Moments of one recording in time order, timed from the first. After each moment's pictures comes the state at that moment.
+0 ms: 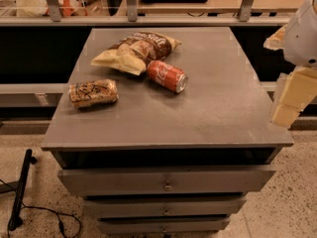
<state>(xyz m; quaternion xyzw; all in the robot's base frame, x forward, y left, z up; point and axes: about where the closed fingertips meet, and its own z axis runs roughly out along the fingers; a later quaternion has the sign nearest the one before) 0.438 -0.217 0.976 -0.60 0.78 -0.03 0.16</state>
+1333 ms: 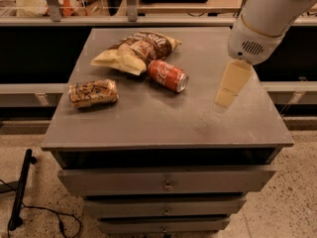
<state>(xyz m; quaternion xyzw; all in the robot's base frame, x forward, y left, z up) 0.515 -0.172 0.930 -0.55 0.83 0.01 0.14</state>
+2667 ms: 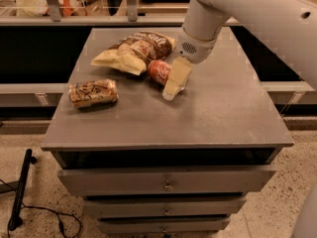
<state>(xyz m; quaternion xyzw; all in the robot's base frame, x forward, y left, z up) 0.604 -0.091 0.873 -0.47 0.87 0.03 0.11</state>
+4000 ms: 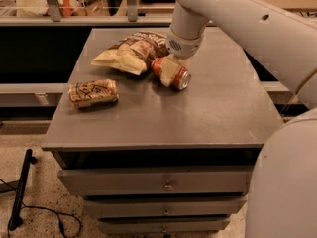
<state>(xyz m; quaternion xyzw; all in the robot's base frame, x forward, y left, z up) 0.661 -0.075 0.854 -0.43 0.90 0.01 0.13</state>
